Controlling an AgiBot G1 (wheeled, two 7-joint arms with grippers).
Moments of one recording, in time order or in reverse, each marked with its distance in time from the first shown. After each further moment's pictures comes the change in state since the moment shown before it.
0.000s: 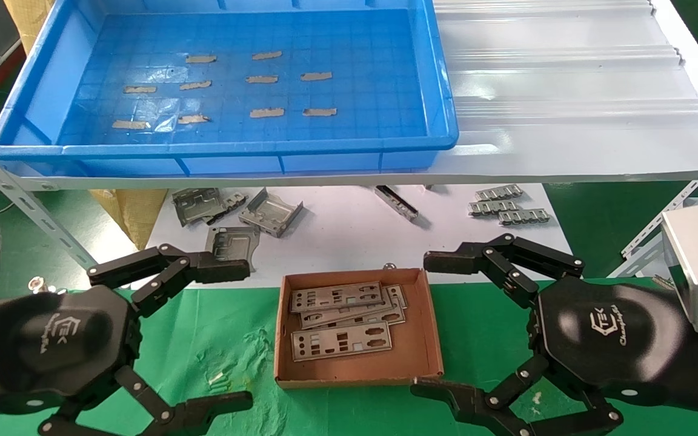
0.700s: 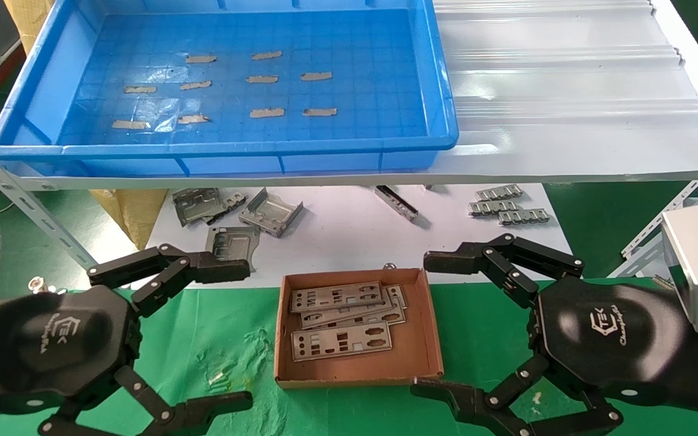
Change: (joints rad) left arm 0.000 0.000 0.000 0.000 0.000 0.000 0.000; right arm 0.000 0.000 0.000 0.000 0.000 0.000 0.000
